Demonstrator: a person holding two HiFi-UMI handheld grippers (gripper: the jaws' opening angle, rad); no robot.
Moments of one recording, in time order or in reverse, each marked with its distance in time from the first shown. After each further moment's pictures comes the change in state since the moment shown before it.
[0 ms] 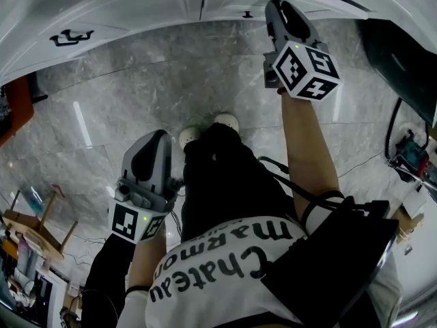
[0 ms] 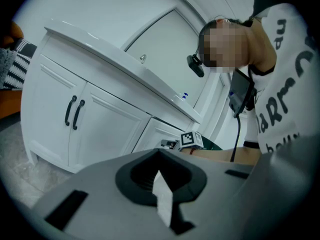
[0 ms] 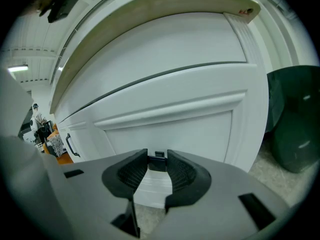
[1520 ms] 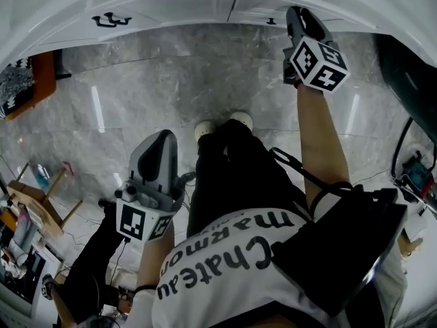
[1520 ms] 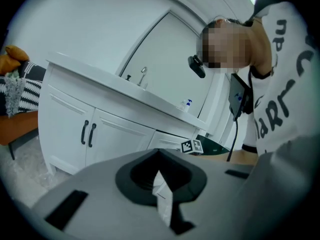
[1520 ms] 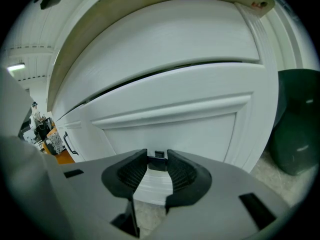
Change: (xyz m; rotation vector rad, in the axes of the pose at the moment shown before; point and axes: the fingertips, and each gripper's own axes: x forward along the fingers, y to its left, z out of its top) left arm -0.039 -0.015 0.052 0.026 -0.022 0.136; right arm 0.014 -0.005 0.002 -0.012 0.081 -0.010
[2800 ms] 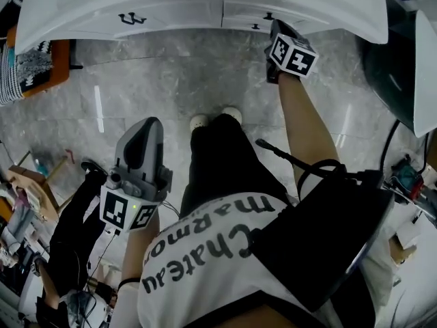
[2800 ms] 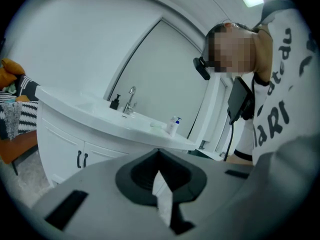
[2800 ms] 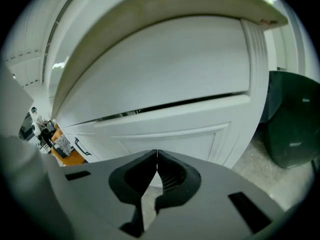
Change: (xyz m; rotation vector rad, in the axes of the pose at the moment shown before) left arm -0.051 -0.071 0.118 0.047 -0.060 -0.005; right arm -0.043 0.004 0.020 0.069 0.175 -0.001
